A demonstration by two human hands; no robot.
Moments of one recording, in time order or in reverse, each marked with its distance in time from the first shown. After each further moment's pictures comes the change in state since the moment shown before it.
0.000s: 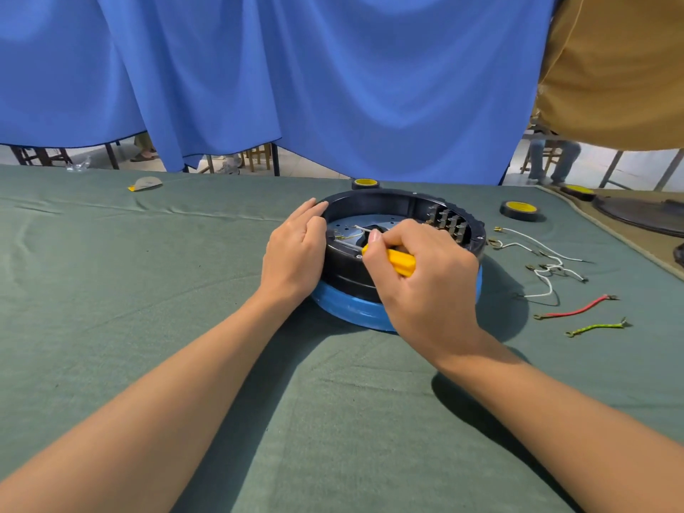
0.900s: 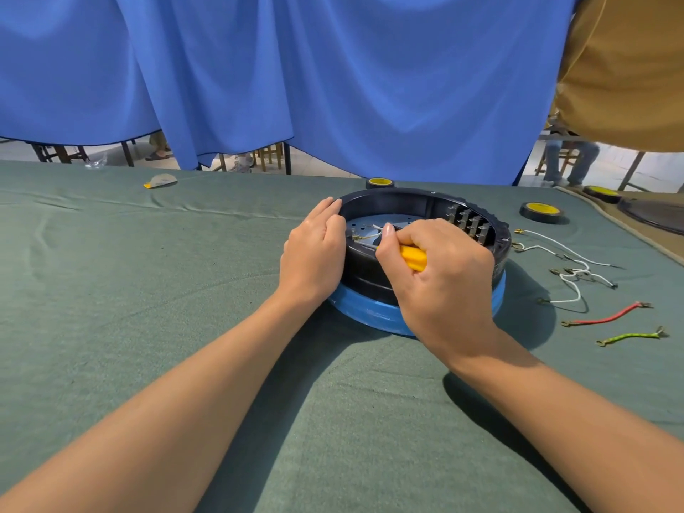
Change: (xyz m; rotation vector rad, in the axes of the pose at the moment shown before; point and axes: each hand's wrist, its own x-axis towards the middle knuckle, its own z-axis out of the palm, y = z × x) left_hand -0.004 0.006 0.002 0.003 -0.018 -0.030; right_hand 0.003 0.002 0.009 0.009 -0.012 -0.039
